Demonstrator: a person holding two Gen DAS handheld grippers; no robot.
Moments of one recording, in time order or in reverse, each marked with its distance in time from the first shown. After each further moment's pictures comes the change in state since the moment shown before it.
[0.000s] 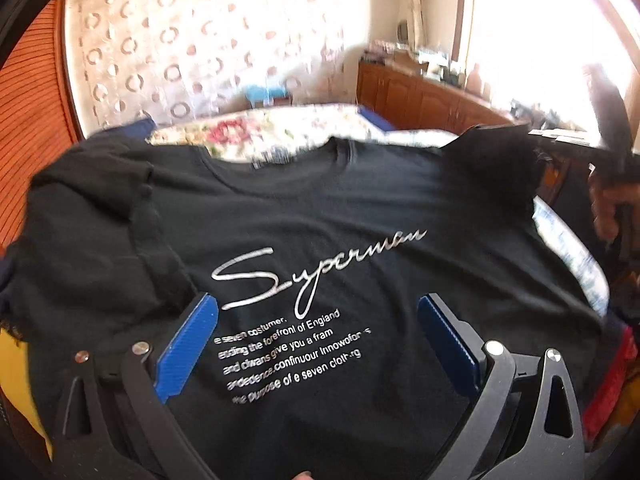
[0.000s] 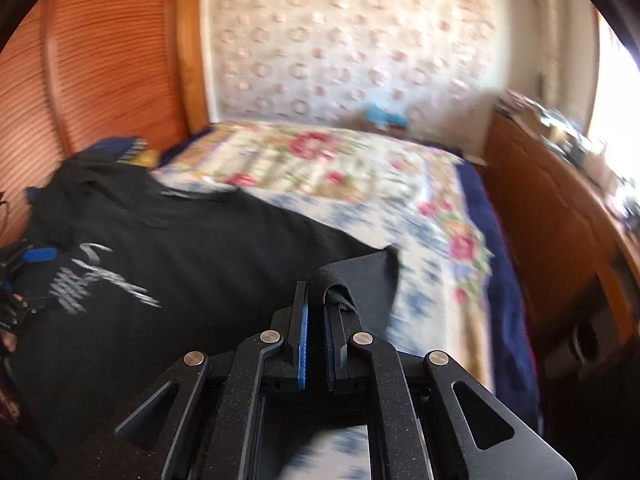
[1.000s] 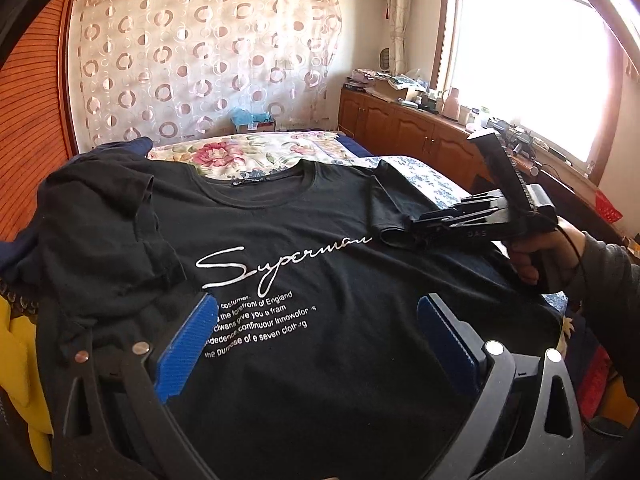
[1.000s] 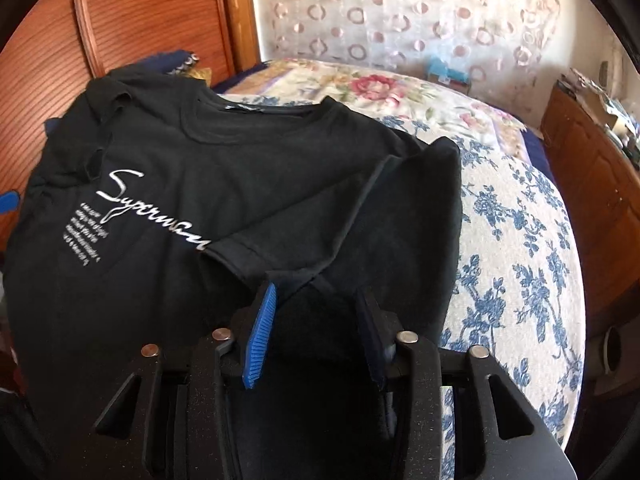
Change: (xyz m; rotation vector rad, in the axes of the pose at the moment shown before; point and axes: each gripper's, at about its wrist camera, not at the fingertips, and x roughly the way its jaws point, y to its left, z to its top) left arm -0.046 -0.026 -0.024 -0.007 -0.082 -0.069; right arm 0.082 0.049 -0.040 -0.072 0.206 0.141
